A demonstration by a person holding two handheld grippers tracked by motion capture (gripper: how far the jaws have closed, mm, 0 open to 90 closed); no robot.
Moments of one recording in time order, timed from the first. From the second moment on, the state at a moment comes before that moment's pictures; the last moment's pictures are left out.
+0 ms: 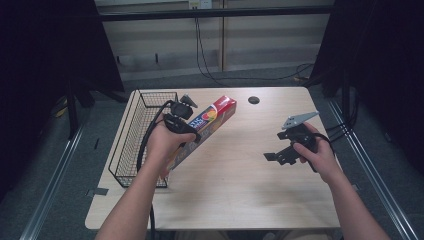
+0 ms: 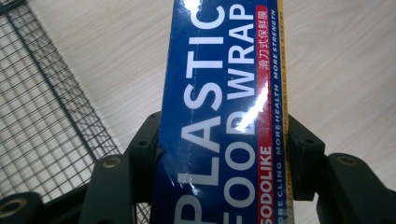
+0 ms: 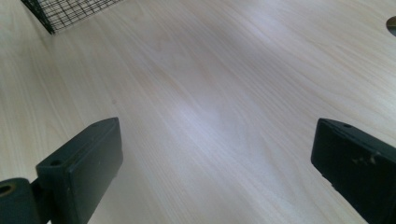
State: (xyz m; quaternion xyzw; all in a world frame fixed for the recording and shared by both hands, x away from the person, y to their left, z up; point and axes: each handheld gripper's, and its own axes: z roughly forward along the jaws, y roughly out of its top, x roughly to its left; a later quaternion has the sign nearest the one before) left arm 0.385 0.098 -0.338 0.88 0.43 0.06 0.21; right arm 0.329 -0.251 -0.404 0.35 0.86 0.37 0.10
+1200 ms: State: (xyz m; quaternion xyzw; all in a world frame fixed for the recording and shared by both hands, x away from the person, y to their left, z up) left arm 0.387 0.156 -0.332 0.83 0.51 0.09 0.19; right arm 0.327 -0.246 -0.402 0.34 0.85 0.38 0.11
